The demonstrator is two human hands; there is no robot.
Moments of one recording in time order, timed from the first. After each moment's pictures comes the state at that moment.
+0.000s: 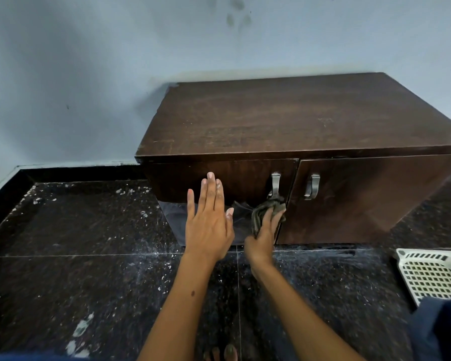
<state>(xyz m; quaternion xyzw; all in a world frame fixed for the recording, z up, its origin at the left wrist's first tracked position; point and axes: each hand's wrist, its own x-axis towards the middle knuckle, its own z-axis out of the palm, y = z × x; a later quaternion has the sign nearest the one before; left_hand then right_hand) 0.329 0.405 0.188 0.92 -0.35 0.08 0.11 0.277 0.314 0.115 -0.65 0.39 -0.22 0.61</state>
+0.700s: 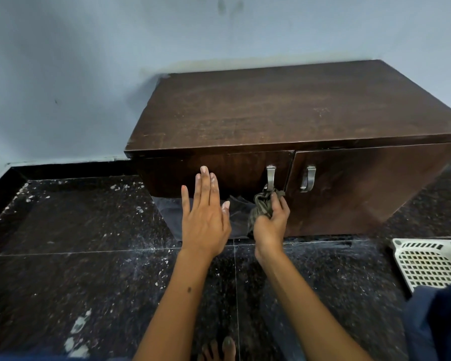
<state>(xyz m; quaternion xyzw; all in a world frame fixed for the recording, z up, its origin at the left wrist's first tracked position) 0.328 0.397 0.188 0.92 -0.35 0.07 0.14 0.272 0.296 0.148 -0.54 0.43 -0.31 0.66</state>
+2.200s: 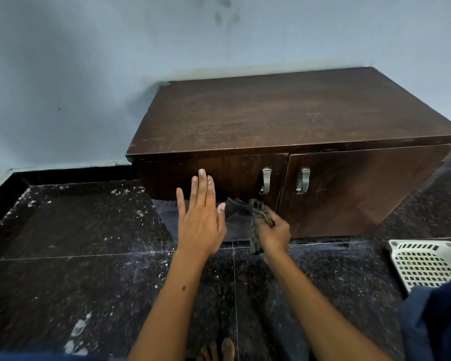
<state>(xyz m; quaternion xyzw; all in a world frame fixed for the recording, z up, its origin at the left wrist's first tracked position) 0.330 0.401 0.193 0.93 -0.34 0.07 0.13 0.262 0.278 0.129 -0.57 0.49 -0.25 0.61</state>
